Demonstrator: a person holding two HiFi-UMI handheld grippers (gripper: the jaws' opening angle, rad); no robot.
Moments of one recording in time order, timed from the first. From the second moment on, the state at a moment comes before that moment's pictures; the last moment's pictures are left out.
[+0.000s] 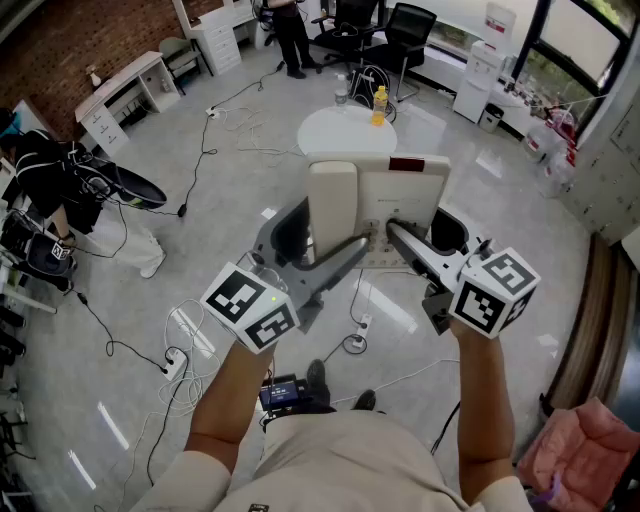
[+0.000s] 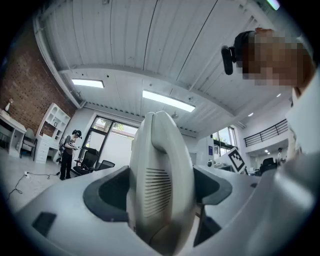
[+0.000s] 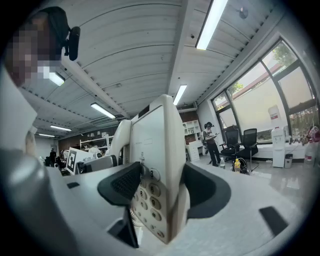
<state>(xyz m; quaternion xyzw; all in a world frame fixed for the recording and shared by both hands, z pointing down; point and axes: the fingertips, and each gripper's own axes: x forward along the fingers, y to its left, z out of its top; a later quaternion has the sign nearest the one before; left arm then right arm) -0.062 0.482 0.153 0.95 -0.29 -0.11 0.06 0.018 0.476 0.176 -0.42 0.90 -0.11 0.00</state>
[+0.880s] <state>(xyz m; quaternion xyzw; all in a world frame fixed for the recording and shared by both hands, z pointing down) -0.104 0.360 0.183 0.96 -0.24 -0.11 0.09 -0.024 0.362 0.201 -0.46 0.88 -0.12 -0.02</state>
